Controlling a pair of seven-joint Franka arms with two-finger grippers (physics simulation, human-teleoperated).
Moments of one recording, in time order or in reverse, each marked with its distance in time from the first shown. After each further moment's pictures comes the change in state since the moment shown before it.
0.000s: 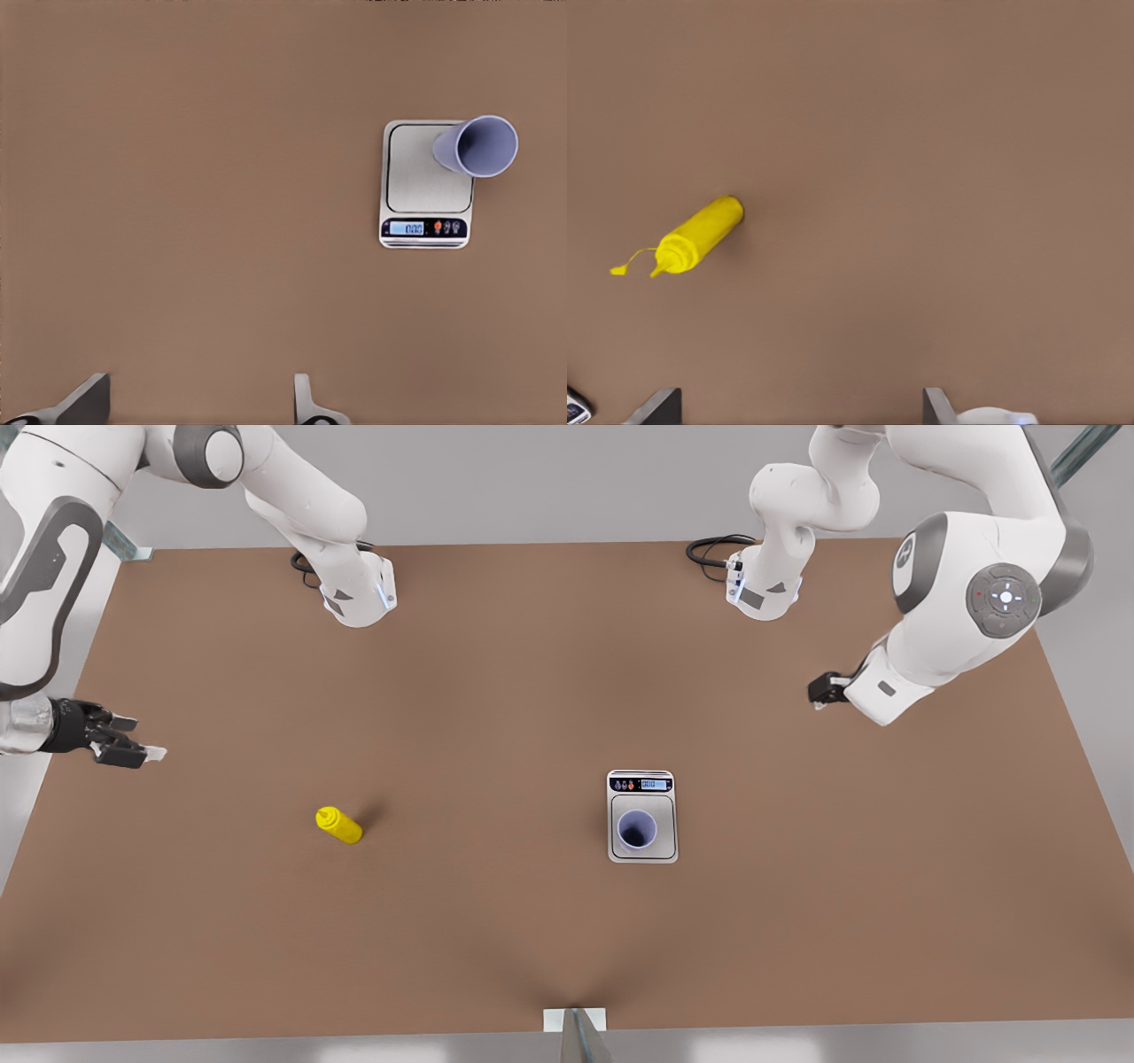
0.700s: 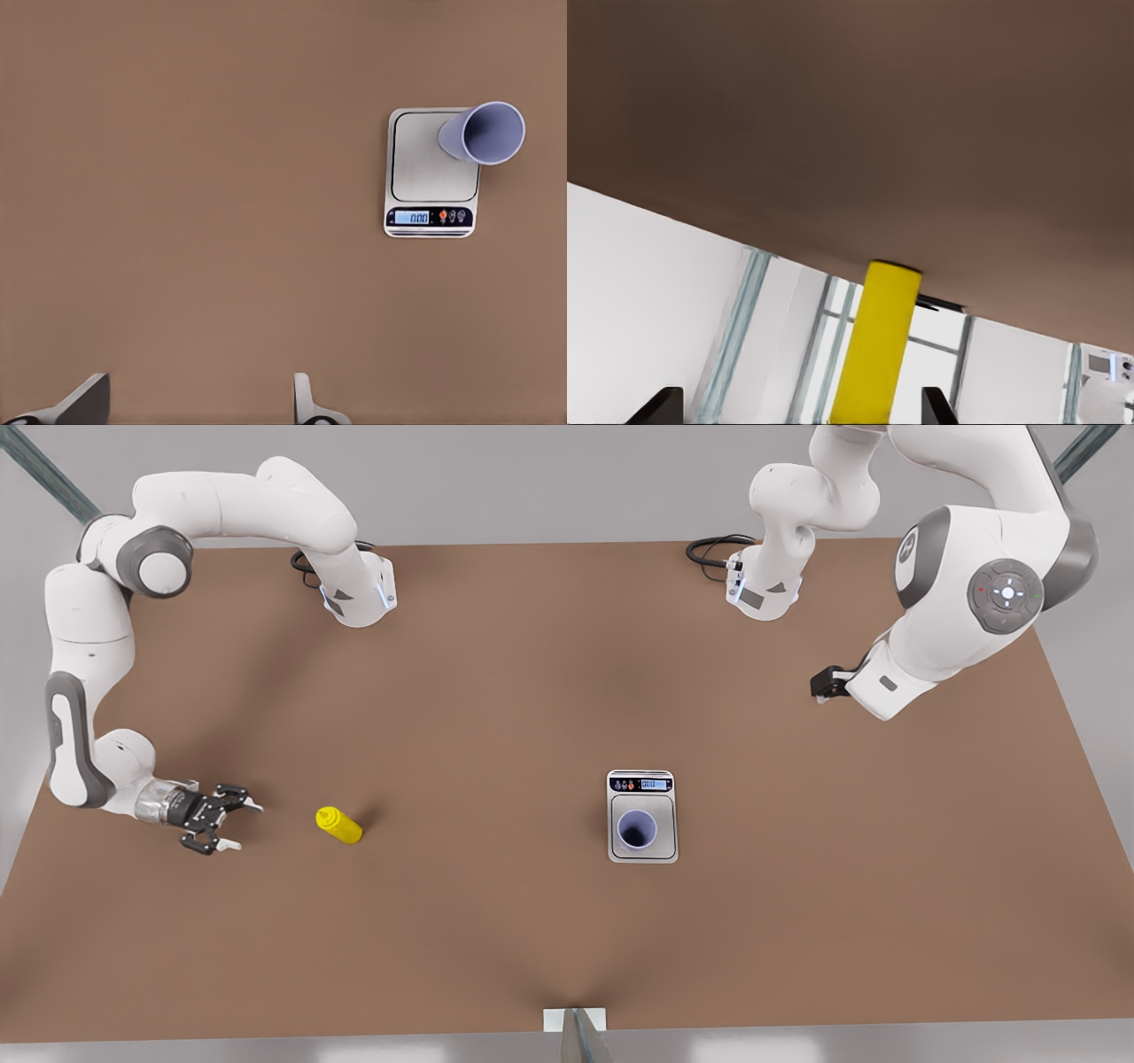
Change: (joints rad) left arm -0.001 -0.009 -0.009 -0.001 0.006 -0.023 0.005; right arm -0.404 0.643 0.278 -0.099 0.775 0.249 0.092
